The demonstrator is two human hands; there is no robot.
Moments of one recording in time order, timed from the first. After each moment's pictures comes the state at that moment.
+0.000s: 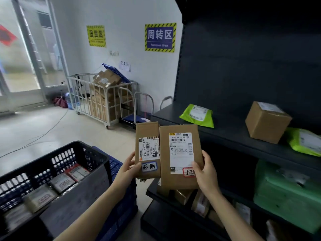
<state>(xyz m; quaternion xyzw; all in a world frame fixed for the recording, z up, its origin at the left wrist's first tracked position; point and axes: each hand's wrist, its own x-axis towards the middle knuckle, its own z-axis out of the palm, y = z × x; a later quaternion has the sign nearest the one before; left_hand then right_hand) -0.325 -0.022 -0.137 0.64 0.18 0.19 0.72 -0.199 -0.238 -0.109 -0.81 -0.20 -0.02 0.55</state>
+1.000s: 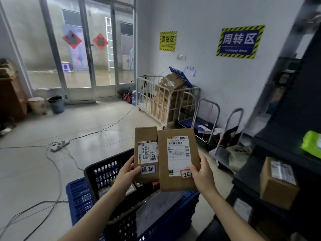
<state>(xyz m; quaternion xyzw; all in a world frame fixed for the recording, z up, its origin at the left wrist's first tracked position) -0.529 0.235 -0.148 0.59 0.32 0.31 0.67 -0.336 0.089 -0.116 -0.76 -0.36 0.12 0.52</state>
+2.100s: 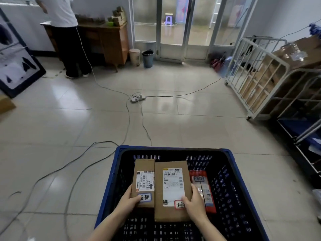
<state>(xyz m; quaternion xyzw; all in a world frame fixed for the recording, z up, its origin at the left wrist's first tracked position) -0.539 0.364 -0.343 0.32 0.63 0.32 0.64 -0.303 0.359 -0.319 -0.72 -0.48 0.45 0.24</state>
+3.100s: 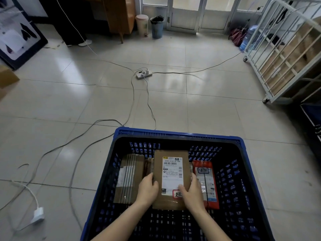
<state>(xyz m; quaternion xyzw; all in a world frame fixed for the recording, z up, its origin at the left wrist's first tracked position) -0.452 0.408 -0.357 0.44 0.75 0.17 0.47 -0.298 0.403 -0.371 -0.74 -0.48 0.44 0.17</state>
